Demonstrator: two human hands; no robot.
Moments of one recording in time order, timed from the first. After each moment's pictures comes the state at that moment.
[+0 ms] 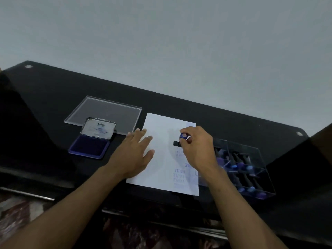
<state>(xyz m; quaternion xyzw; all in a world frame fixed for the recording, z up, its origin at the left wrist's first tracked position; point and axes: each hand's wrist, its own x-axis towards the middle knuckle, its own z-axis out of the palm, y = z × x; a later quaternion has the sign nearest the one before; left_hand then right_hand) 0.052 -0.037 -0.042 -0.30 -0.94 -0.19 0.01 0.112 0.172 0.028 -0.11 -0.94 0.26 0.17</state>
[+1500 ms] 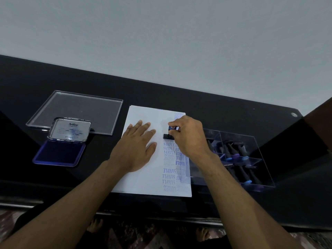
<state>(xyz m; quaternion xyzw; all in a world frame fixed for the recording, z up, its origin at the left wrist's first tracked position) 0.020 0.021 -0.067 -0.34 -0.92 -0.18 0.01 0.077 0.199 0.017 -0.10 -0.97 0.21 0.11</state>
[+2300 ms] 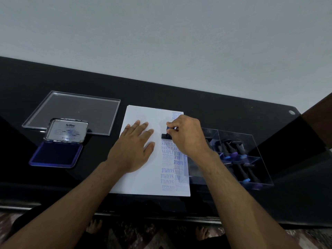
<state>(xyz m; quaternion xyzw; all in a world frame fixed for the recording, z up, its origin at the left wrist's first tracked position) 0.019 0.021 -0.070 -0.34 -0.92 -0.18 0.02 0.076 0.201 0.020 -0.10 -0.97 0.20 0.10</state>
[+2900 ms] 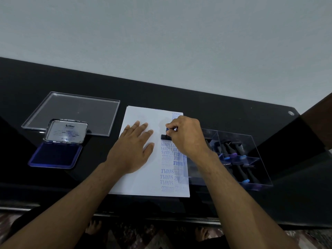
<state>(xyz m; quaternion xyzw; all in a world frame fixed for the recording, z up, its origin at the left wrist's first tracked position) 0.019 0.020 -0.071 -0.34 -0.92 -0.18 0.02 0.073 0.203 0.016 -0.12 -0.96 0.22 0.09</state>
